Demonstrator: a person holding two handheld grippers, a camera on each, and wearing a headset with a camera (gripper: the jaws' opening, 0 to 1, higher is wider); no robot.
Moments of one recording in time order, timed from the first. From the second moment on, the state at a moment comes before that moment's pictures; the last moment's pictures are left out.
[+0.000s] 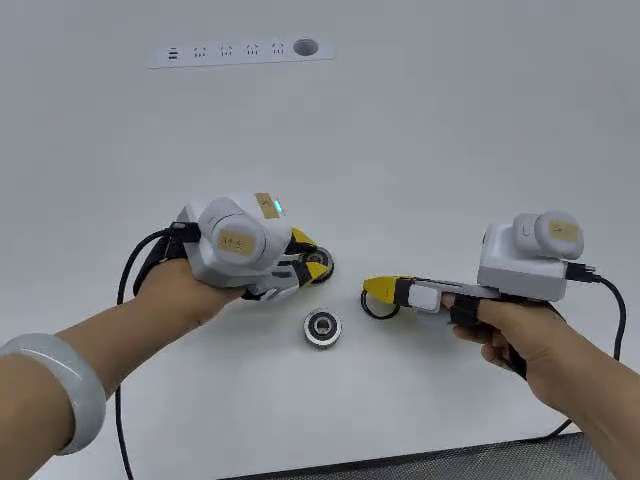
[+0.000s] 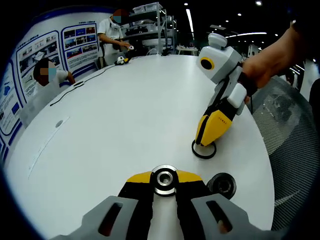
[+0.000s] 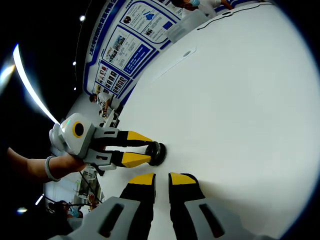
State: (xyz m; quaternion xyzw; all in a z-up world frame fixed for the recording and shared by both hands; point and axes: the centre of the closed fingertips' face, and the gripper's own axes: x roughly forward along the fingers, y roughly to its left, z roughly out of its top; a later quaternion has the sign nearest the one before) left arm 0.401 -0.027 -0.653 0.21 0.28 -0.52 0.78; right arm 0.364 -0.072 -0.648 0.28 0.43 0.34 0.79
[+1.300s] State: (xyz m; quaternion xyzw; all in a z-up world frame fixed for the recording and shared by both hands) left arm 0.398 -0.025 -0.654 0.21 0.28 -0.53 0.78; right arm 0.395 -0.044 -0.644 0.27 0.42 0.37 0.78
